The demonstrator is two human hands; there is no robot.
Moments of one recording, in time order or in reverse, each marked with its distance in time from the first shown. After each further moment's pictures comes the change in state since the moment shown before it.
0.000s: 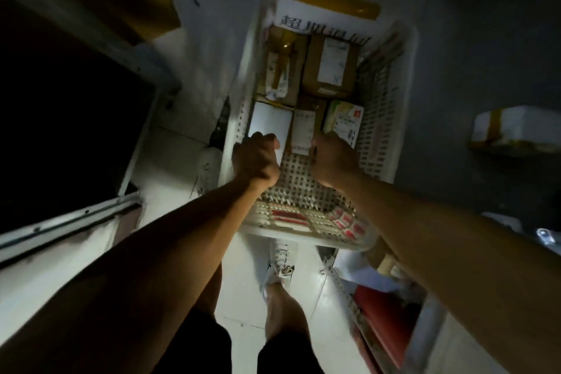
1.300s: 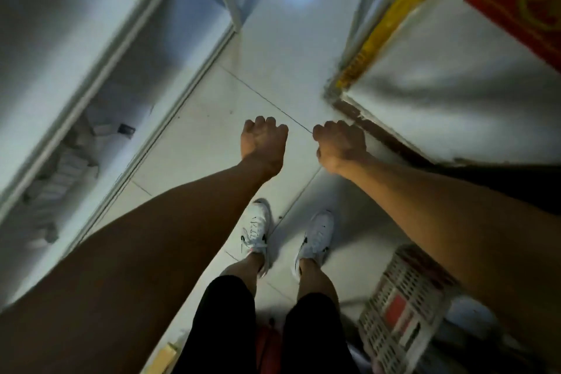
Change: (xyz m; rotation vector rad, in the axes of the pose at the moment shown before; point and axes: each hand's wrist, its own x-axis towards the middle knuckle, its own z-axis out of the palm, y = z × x) left_hand -0.653 -0.318 0.251 -0.604 0.342 -1.405; right_hand -0.462 -0.382 0.457 -1.579 -0.186 -1.642
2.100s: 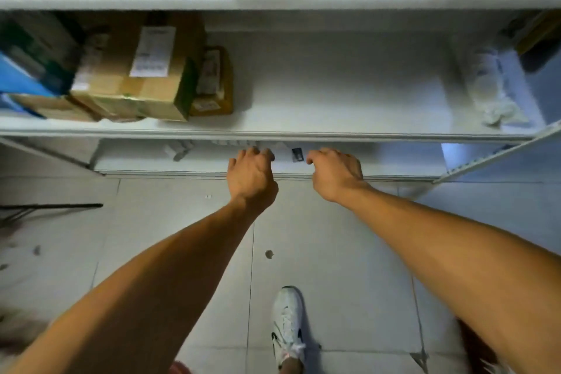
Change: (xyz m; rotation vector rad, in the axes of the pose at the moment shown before) left_hand -0.205 -0.345 0.084 -0.669 0.399 -1.074; right_hand 0.069 -0.450 -0.086 -0.332 0.165 -0.753
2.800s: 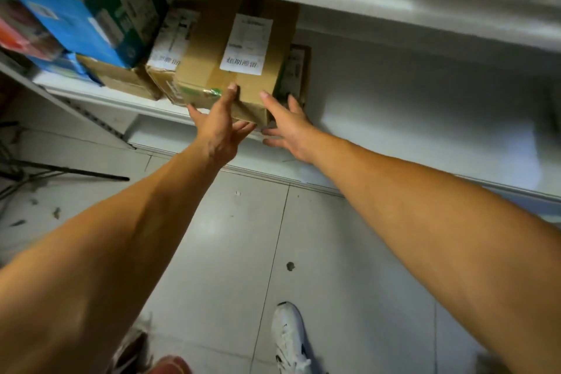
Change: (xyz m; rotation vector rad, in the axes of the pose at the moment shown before) left_hand 0.094 -0.170 -0.072 -2.007 0.264 -0.620; right_hand 0.132 -0.209 -0.031 1.443 -0.299 0.130
